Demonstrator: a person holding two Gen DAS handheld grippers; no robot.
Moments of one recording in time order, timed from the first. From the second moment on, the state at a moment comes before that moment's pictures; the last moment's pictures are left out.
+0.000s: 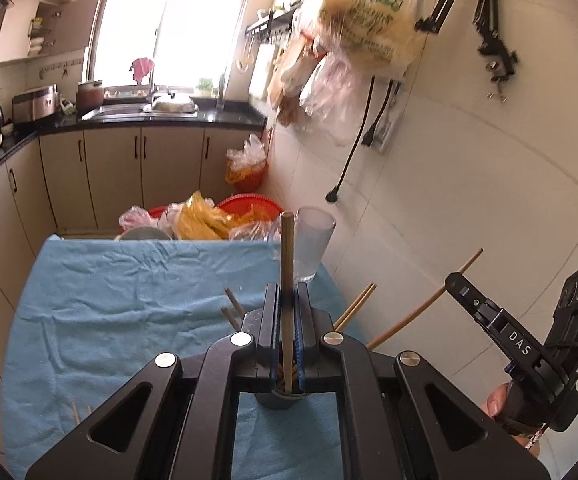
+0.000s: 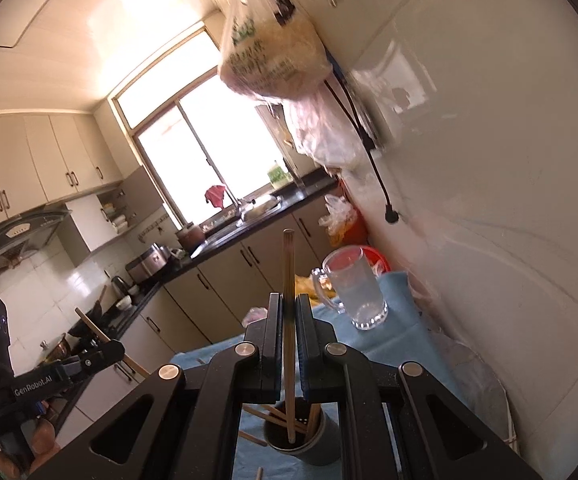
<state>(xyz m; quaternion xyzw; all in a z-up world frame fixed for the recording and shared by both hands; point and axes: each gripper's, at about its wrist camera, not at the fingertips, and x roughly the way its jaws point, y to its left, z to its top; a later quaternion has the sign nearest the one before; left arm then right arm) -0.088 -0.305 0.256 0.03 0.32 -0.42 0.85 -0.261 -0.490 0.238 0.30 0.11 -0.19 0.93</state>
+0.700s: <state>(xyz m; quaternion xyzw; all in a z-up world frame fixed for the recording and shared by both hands) -0.056 -0.306 0.205 0.04 0.37 -0.40 0.84 -0.219 -0.498 0.181 0.32 0.20 -0.19 0.91</state>
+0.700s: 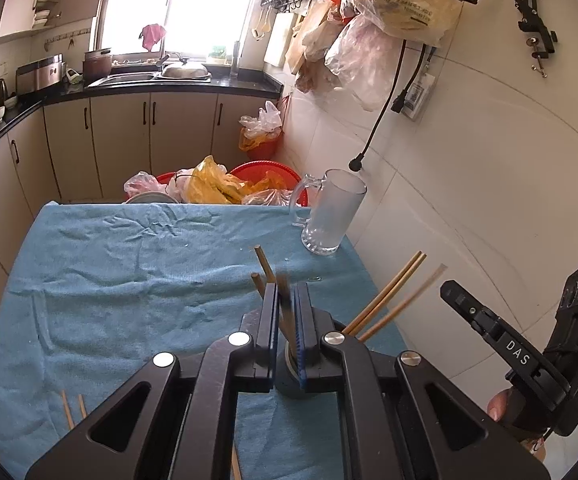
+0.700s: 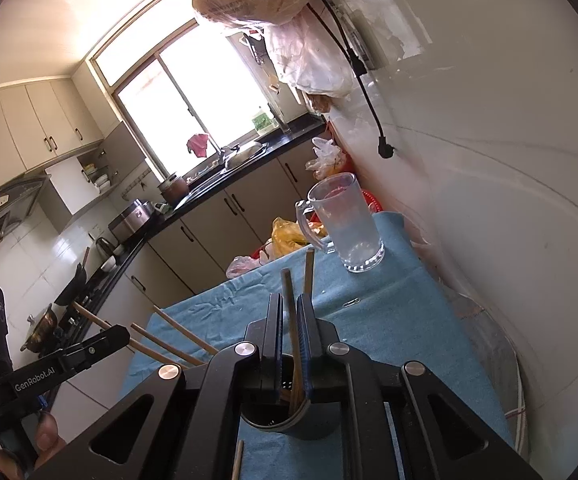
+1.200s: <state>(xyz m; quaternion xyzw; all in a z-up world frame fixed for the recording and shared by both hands) -0.106 -0.242 0.239 0.01 0.29 -0.38 0.88 -0.276 -0.454 0.208 0.26 0.15 -0.22 0.93</state>
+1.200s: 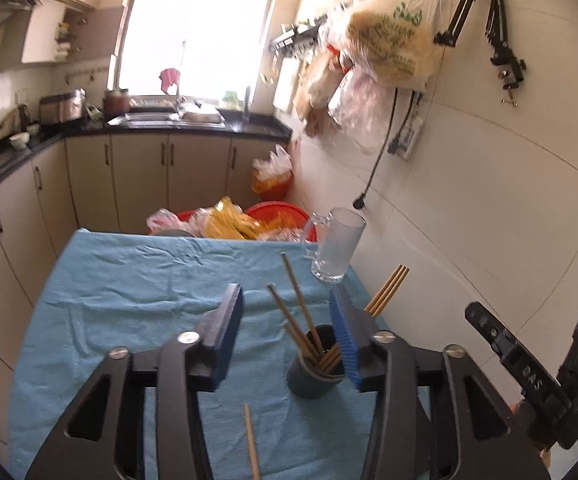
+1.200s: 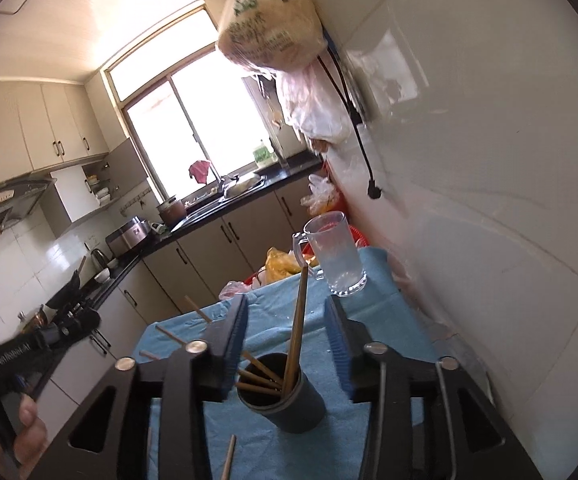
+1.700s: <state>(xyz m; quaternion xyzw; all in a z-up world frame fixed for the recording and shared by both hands) -0.122 -0.107 0.158 0.03 0.29 -0.26 0.92 -0.267 -0.356 0.155 0.19 0.21 -0.20 0.94</state>
